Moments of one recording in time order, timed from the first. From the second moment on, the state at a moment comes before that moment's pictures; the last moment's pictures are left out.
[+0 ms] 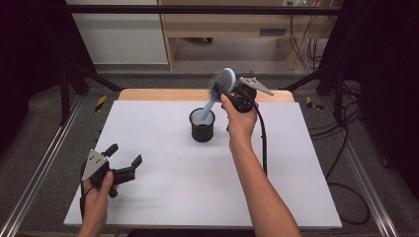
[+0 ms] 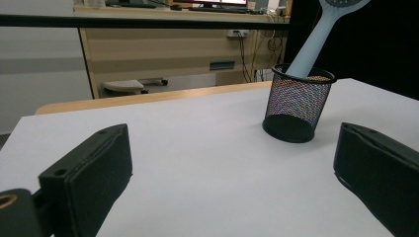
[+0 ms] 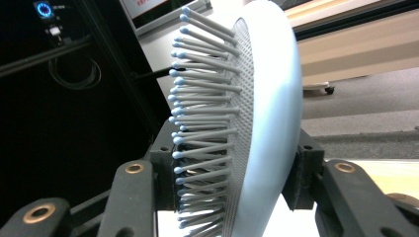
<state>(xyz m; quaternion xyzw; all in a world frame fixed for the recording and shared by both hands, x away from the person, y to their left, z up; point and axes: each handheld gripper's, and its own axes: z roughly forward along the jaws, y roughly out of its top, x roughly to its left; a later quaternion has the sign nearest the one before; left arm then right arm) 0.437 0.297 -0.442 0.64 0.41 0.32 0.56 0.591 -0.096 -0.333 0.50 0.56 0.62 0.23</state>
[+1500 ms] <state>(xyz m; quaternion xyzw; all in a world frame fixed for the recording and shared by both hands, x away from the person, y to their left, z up) 0.438 0.303 -0.443 0.64 0.40 0.32 0.56 0.595 -0.074 -0.383 0.52 0.59 0.58 0.20</state>
